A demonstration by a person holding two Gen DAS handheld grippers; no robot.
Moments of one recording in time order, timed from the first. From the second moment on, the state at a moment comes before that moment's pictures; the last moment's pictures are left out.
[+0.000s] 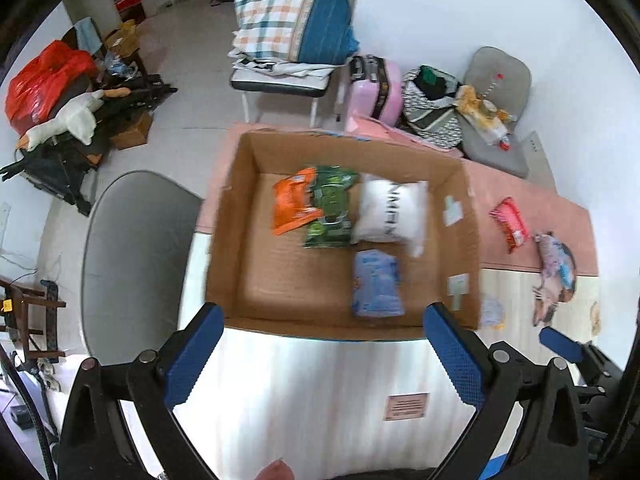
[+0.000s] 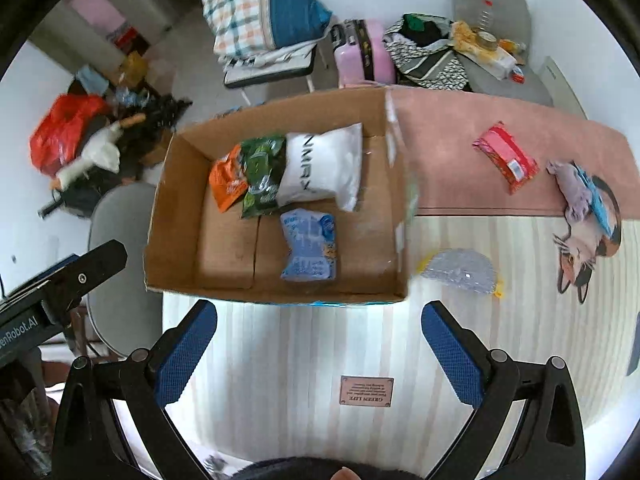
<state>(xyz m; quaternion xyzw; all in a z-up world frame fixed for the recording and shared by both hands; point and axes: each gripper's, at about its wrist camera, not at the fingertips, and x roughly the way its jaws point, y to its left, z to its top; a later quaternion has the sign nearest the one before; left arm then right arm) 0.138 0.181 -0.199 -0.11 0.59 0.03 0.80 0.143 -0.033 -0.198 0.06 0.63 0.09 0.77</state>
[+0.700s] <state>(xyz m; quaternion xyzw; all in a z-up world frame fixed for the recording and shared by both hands) 0.369 -0.108 -0.342 -0.20 0.75 -0.11 0.62 0.290 -0.393 -0.275 0.14 0.67 -0.08 0.72</state>
